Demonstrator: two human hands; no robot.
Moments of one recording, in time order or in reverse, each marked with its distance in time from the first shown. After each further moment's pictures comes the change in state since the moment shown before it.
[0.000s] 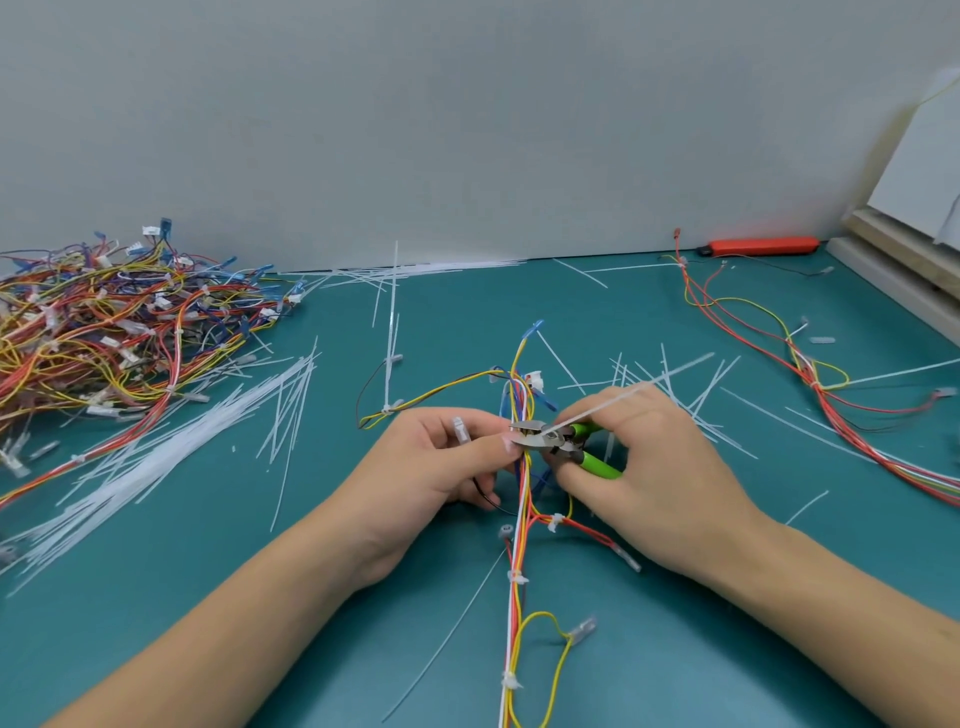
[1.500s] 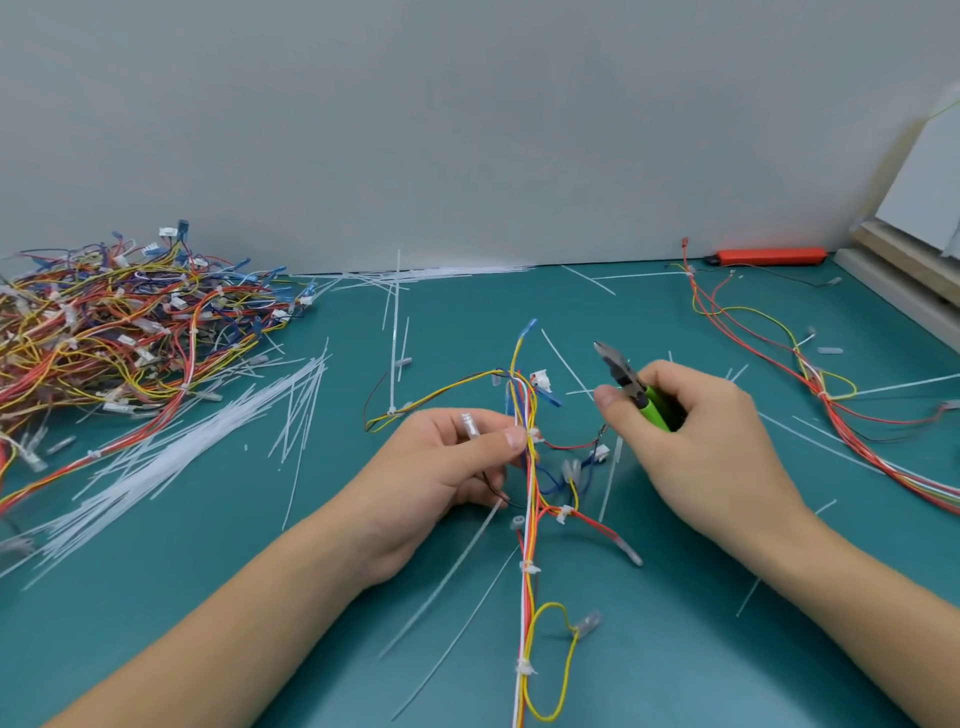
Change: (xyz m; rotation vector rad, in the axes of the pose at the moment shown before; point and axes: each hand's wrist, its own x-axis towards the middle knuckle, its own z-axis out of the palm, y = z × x) left_hand -0.002 0.003 -0.001 -0.078 -0.051 -0.039; right_hand 0.008 0.005 -0.013 0.283 0.206 0.191
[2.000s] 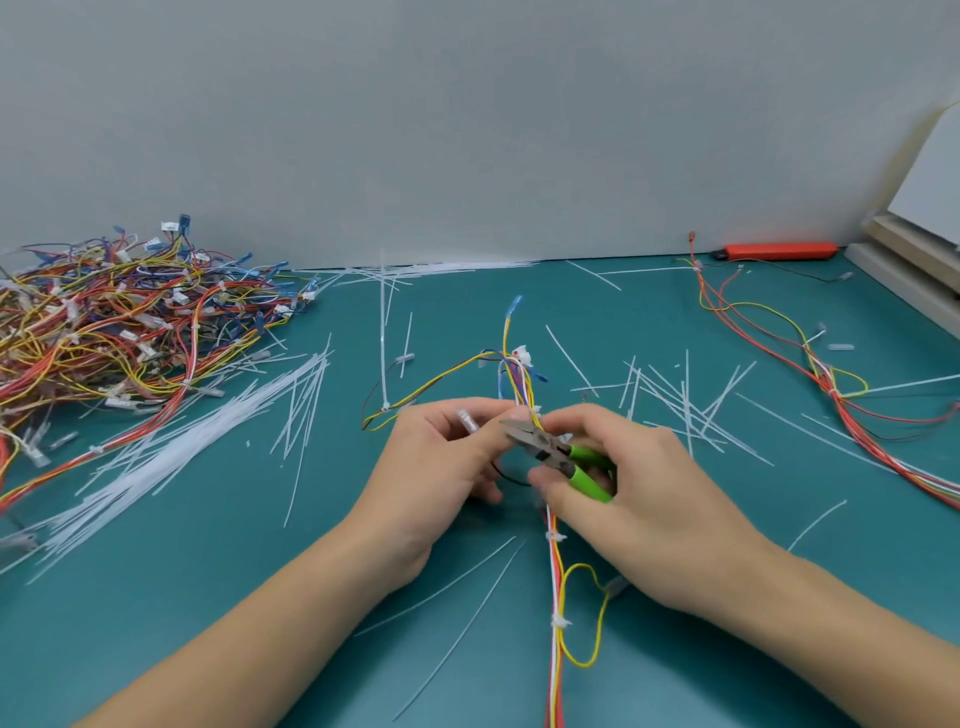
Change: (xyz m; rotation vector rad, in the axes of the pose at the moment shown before) left_hand 0.003 -0.004 0.013 0.074 0.273 0.102; right_hand -0.028 -0.020 0.020 0.016 -0.345 -0.108
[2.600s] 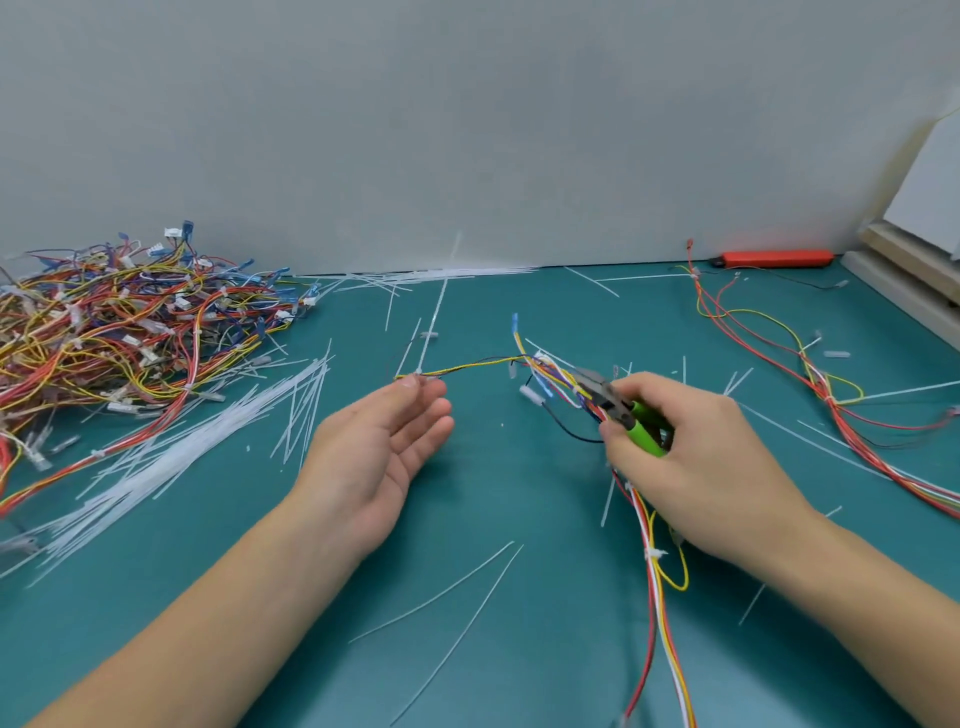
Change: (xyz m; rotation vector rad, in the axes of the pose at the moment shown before) left_hand 0.012 0.013 -0.033 -0.537 0.317 -0.184; right_hand 0.012 0.021 -0.035 -0.117 0.137 0.015
